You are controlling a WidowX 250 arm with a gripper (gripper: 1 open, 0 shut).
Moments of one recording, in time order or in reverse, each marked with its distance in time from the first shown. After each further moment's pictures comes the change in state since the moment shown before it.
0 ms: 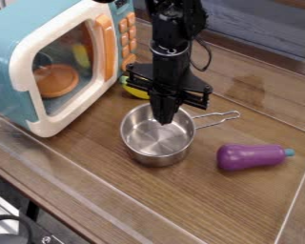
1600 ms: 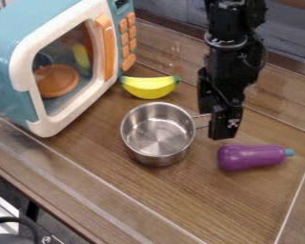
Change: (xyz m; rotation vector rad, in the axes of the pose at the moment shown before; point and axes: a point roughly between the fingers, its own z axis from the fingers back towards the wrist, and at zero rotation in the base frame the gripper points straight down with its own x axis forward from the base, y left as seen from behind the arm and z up) arm 0.004 -0.063 0.013 -0.162 0.064 -1.027
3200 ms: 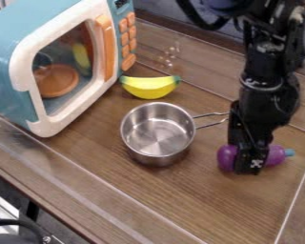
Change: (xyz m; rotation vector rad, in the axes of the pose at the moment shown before) arm 0.032 -0.039 -0.035 -0.007 0.028 -0.192
